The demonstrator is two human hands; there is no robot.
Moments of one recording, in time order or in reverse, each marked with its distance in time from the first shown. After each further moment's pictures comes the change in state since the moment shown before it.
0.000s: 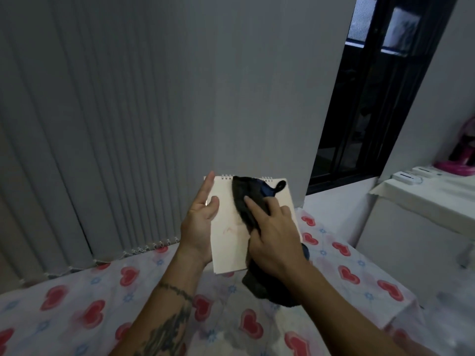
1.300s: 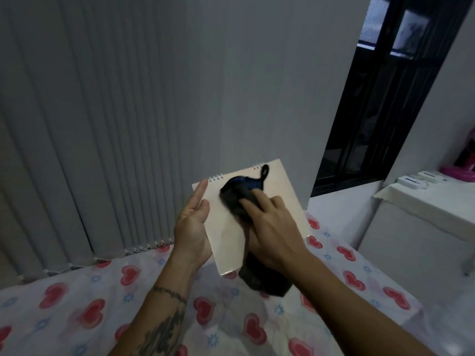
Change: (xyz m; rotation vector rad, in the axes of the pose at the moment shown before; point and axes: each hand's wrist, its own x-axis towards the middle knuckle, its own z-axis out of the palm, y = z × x) left_hand 0.015 -0.005 -0.026 -0.136 0.185 -0.017; right_hand 0.028 -0.008 0.003 -0.183 -0.045 -0.211
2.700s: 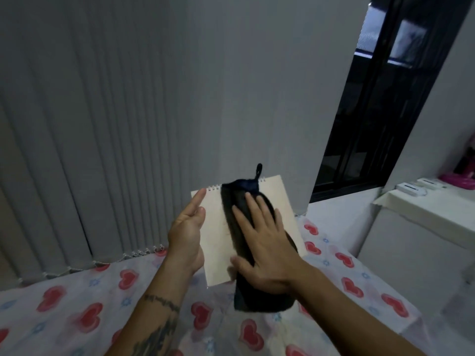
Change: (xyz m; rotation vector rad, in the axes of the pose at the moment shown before) left_hand -0.011 0.006 -0.001 0.283 0.119 0.087; right_hand -0.021 0.006 0.006 0.081 -0.170 -0.136
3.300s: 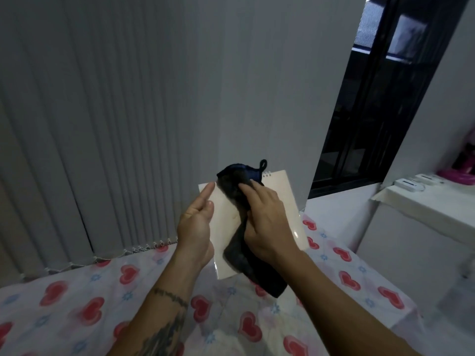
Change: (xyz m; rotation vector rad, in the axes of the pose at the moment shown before) left_hand -0.010 -0.002 0.016 0.001 -0.030 0.045; right_hand 0.022 -0.006 -0.012 0.199 0.298 0.167
